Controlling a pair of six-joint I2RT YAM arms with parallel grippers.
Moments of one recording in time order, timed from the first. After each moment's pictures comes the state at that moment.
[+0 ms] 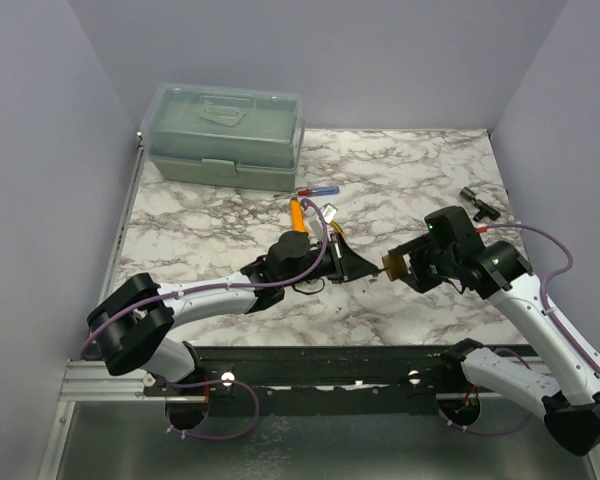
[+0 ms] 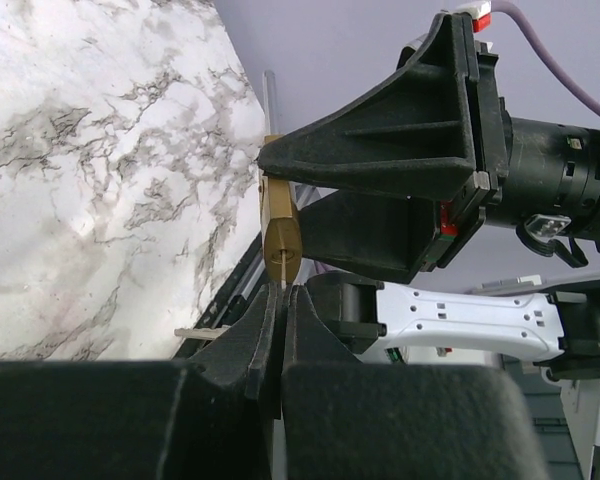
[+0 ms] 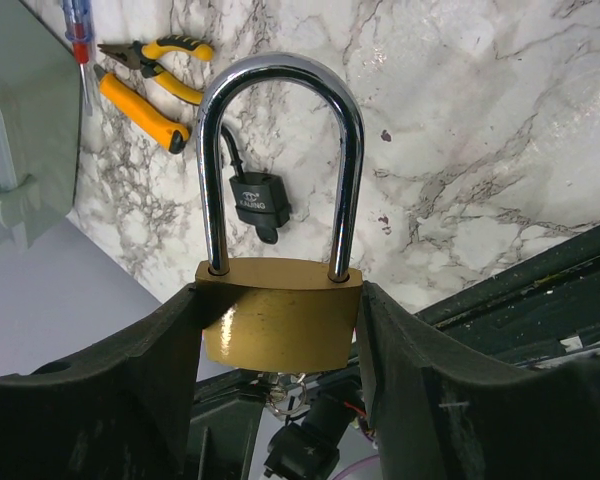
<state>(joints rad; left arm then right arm) -0.98 1.44 0.75 0.59 0.24 -1.04 0.51 0.94 1.01 -1.05 0.09 1.57</state>
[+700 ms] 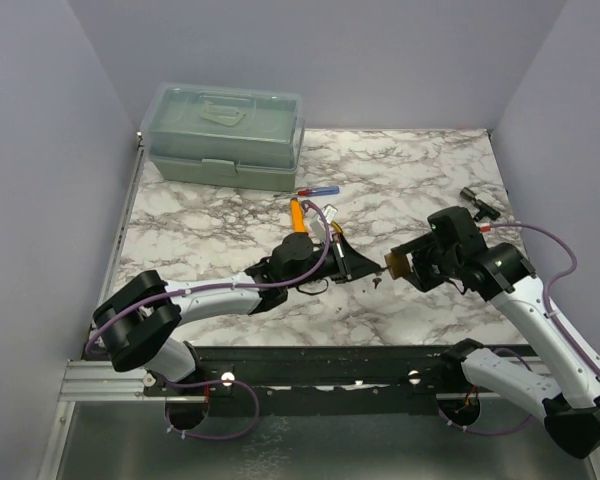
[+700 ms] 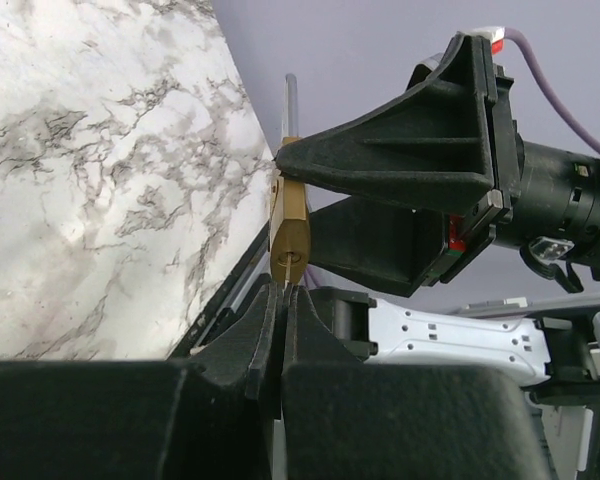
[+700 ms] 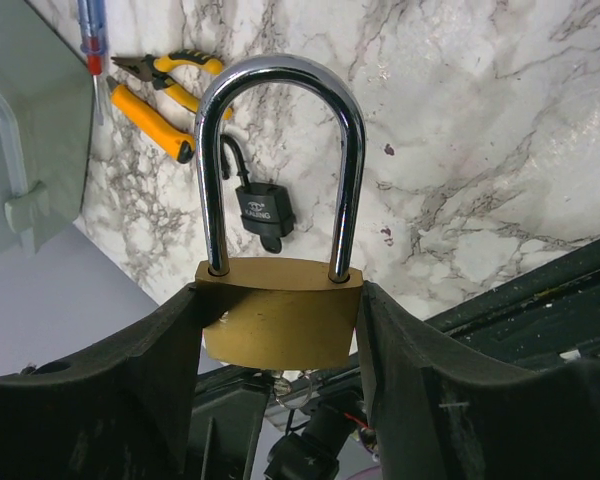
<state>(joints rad) -1.00 1.47 0.75 0.63 0.19 -1.09 0.50 0.93 1.01 -1.05 0.11 1.56</state>
